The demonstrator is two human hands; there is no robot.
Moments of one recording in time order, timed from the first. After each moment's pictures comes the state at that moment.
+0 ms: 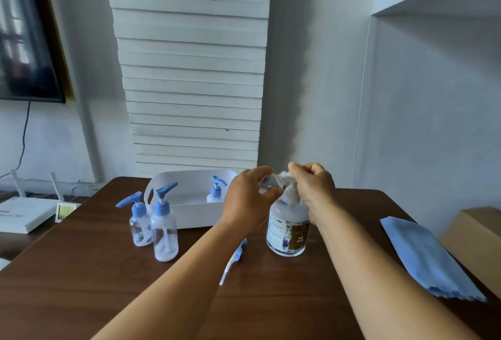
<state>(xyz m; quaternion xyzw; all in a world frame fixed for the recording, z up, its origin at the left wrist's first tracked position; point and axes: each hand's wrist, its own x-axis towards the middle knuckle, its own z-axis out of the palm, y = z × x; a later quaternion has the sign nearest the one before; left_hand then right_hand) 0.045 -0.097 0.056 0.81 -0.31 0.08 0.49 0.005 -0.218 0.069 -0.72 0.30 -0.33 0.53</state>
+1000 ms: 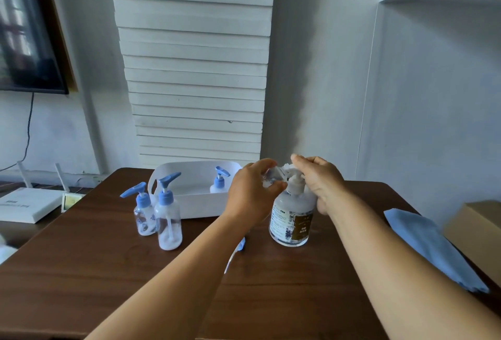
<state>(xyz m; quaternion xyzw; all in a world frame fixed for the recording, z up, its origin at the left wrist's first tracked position) 0.041 -0.095 0.052 0.81 -0.31 0.08 0.49 -0.002 -0.221 0.072 -0.70 0.29 -0.27 0.59</state>
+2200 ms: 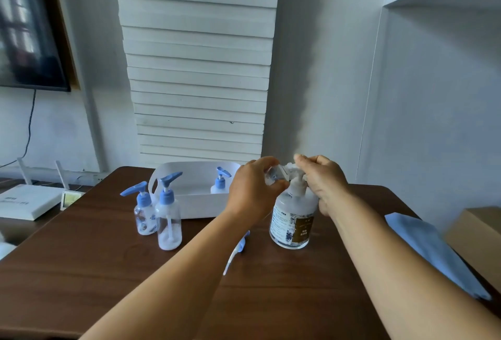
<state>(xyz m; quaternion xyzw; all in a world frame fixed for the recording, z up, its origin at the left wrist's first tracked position) 0.043 -0.097 0.058 0.81 -0.31 0.09 0.48 -0.003 -0.219 0.077 -0.73 0.28 -0.29 0.55</state>
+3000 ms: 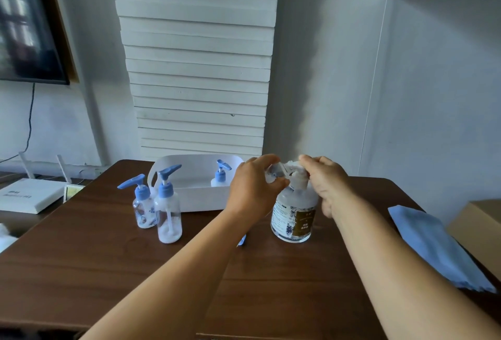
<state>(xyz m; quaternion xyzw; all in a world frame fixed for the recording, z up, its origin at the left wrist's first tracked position) 0.042 -0.098 0.049 0.82 -0.31 0.09 0.48 -0.007 -0.222 0.067 -0.71 0.29 -0.25 0.59</state>
